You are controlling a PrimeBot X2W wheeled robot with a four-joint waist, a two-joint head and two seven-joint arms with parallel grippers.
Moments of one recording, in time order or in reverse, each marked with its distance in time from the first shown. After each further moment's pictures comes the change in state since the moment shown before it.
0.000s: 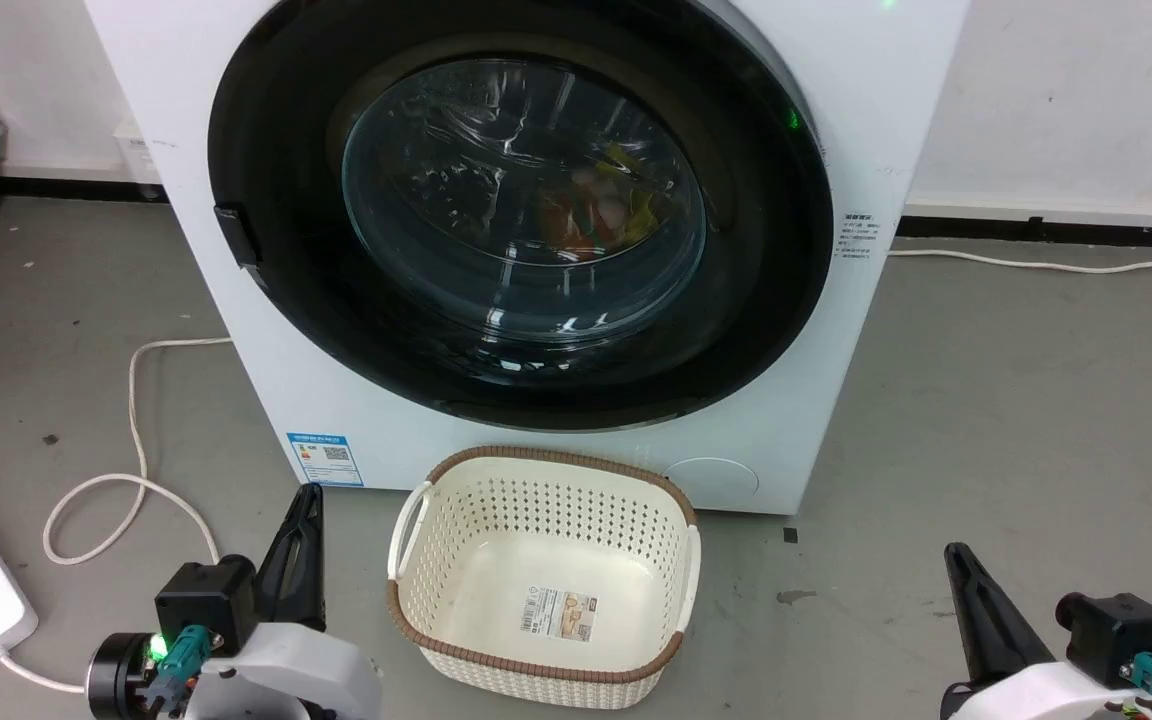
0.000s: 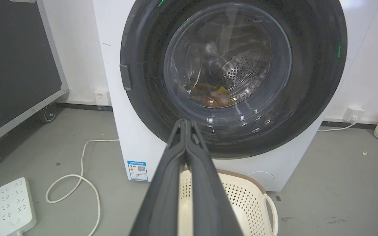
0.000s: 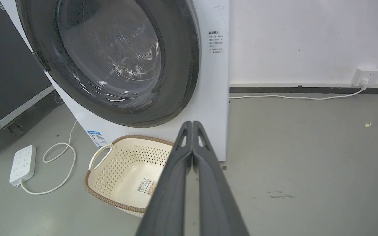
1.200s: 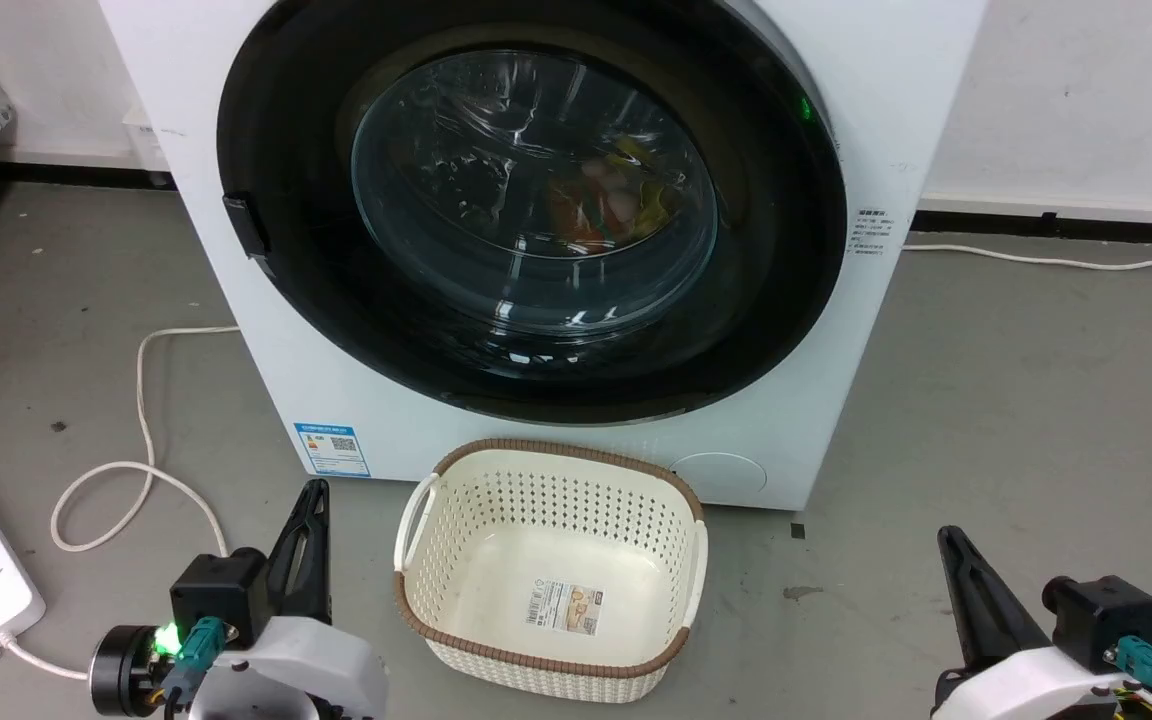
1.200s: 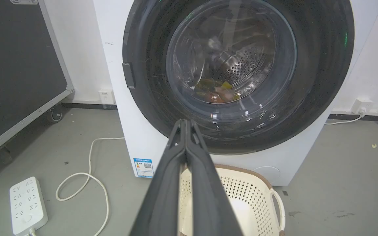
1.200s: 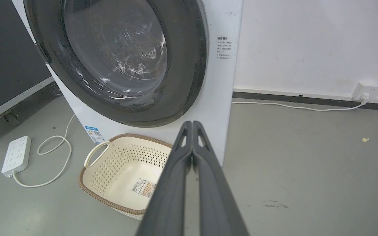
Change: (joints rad) left arm 0.006 -0.056 0.055 -0.026 0.103 -0.038 0.052; right arm -0.021 0.000 0.009 -0.015 -0.063 0.000 0.011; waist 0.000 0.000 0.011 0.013
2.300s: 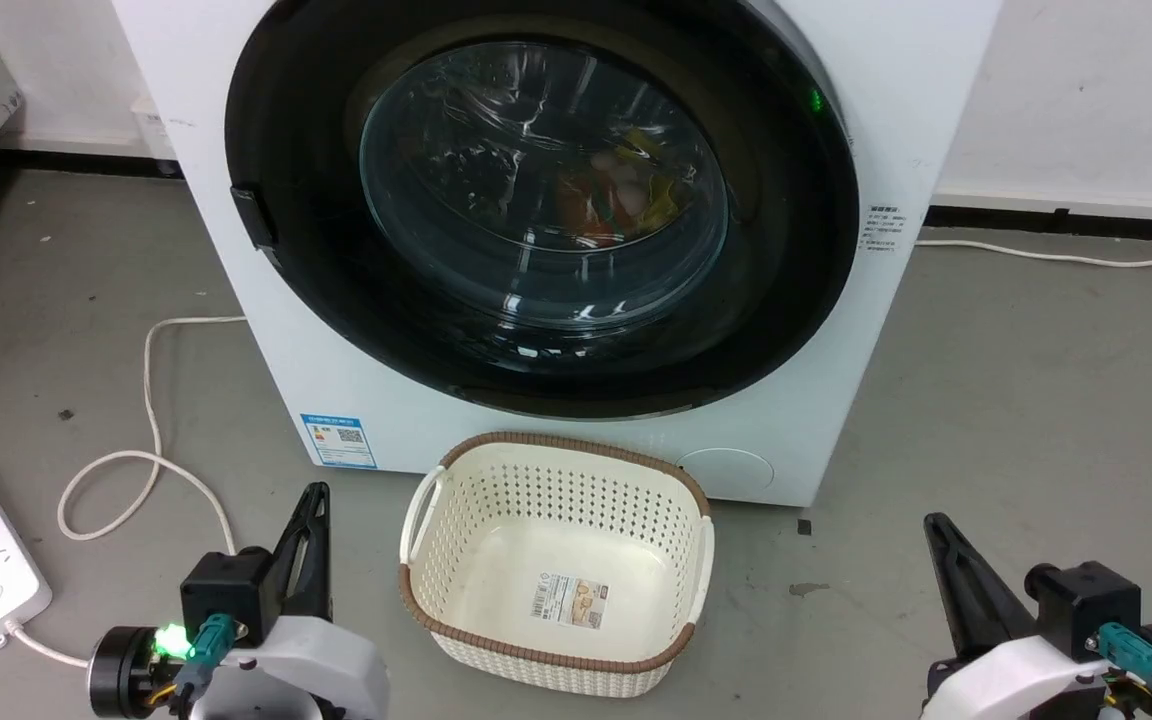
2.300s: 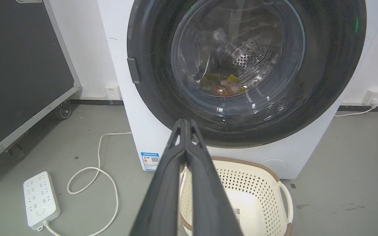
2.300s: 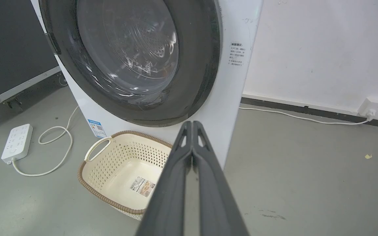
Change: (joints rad) left arm 0.013 -0.053 0.054 -0.027 0.093 -0.035 0.046; right arm -0.017 0.000 0.010 -0.012 -0.056 0.000 0.009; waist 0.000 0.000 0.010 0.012
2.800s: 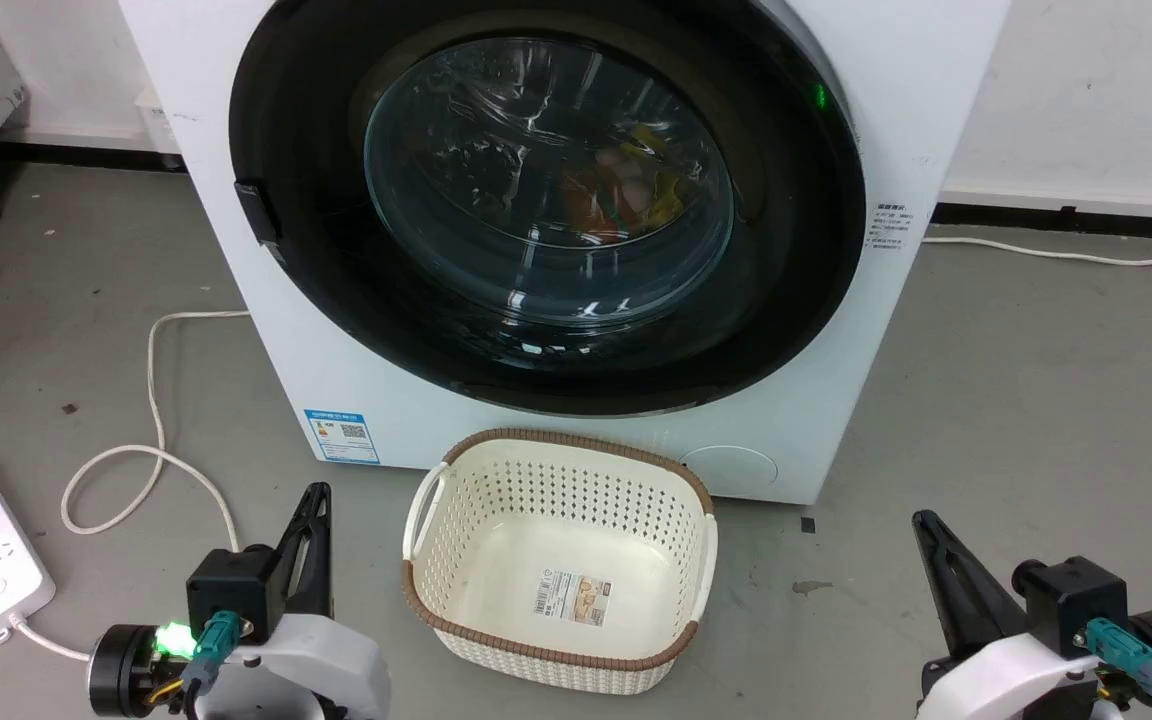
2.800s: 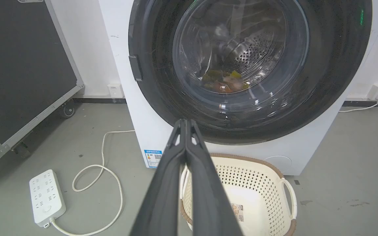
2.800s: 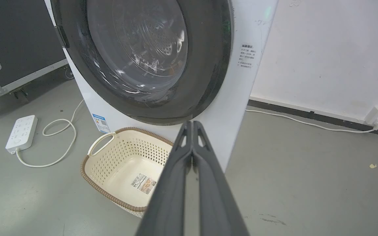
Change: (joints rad) left arm 0.003 -0.029 0.028 -0.011 0.048 -0.017 0.026; right arm -0.007 0.000 0.005 -0.006 -0.033 0.000 0.006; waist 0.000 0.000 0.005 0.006
